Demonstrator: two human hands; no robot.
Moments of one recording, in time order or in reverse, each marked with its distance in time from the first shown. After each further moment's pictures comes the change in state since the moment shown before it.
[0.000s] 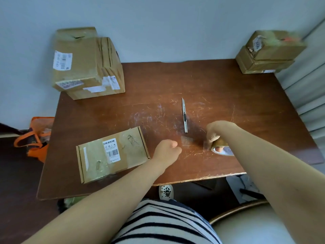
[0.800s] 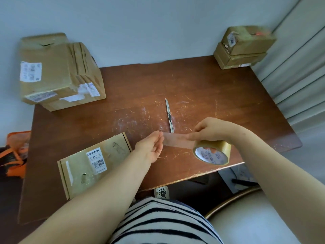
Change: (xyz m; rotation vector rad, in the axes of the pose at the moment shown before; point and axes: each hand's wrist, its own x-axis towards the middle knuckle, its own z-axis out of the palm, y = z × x) left_hand 0.037 0.013 -0.008 -1.191 0.012 -0.454; right_hand -0.060 0.036 0.018 0.492 0.265 -0.336
